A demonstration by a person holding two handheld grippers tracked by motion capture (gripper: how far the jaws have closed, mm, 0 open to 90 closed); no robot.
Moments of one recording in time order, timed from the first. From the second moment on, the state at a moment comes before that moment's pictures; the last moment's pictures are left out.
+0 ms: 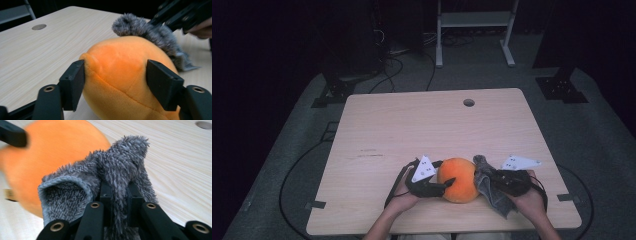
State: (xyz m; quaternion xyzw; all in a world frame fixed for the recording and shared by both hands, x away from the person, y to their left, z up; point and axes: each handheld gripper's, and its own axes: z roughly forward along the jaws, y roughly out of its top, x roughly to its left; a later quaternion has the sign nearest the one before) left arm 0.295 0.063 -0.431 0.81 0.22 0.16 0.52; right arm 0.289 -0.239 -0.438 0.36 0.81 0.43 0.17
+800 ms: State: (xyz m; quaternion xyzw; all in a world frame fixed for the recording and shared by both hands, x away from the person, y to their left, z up) left arm 0.298 0.060 -0.433 0.81 0.21 0.13 0.54; right arm 0.280 -0.235 -0.432 0.34 0.81 0.44 0.19
